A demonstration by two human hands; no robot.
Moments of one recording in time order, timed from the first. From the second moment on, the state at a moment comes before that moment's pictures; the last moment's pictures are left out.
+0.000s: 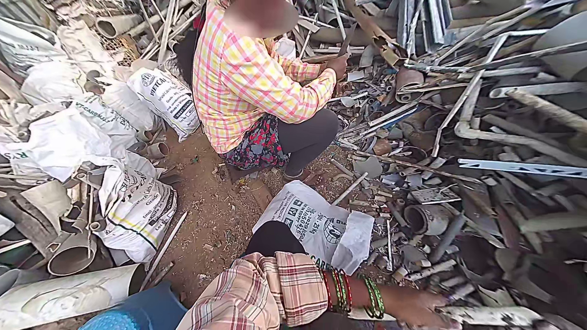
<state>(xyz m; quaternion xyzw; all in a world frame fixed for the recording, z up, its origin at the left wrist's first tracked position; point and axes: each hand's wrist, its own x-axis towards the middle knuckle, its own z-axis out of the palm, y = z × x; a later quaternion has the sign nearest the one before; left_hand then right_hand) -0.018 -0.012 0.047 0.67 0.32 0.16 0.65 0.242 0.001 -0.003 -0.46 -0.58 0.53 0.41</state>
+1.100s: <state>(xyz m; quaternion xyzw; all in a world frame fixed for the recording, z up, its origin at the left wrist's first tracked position) -0.001 -0.006 -0.008 0.40 0.31 0.10 0.86 0.244 -0.010 0.005 -0.55 -0.46 0.56 0.41</state>
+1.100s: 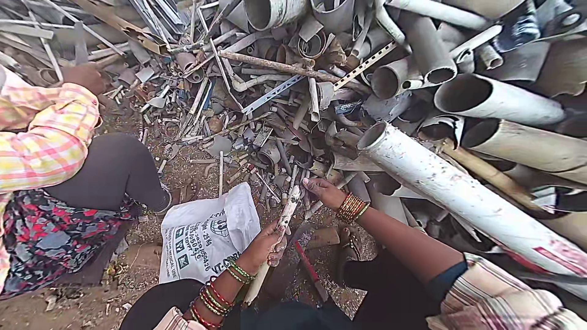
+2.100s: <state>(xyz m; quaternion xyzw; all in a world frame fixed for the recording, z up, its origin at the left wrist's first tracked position) -0.005 0.027 0.001 0.43 0.52 0.18 0.71 0.258 0.011 0.000 -0.74 -0.47 0.41 0.24</state>
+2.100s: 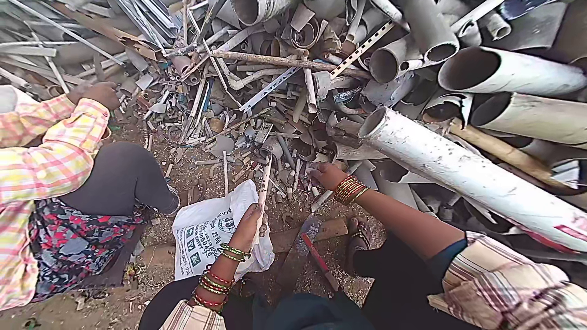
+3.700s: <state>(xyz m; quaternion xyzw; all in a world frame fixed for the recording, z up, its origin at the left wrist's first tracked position) -0.014 0.041 0.000 0.40 0.51 0.23 0.73 0.255 0.012 -0.040 -0.65 -0.66 0.35 -0.14</state>
